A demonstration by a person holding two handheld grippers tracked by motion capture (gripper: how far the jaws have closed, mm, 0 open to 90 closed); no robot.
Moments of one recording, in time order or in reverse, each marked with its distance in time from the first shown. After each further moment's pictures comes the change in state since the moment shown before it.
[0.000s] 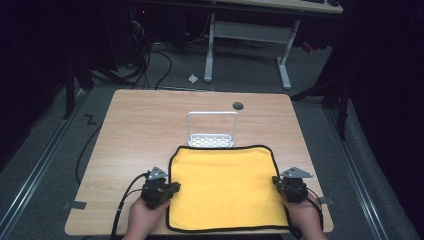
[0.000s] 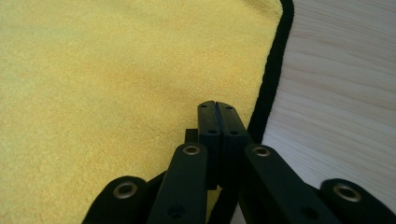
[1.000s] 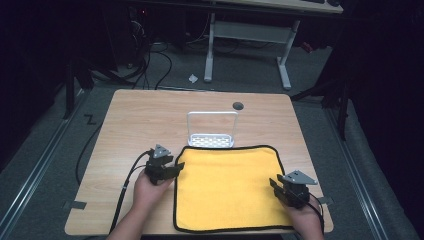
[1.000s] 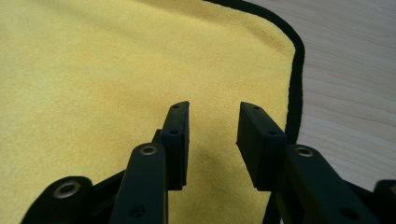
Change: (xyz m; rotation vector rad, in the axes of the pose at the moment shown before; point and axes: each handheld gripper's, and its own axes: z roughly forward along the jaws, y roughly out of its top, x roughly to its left) left arm 0.039 0.053 0.027 -0.089 0.113 0.084; right arm 0.014 -0.001 -0.019 -0.102 -0.023 0.009
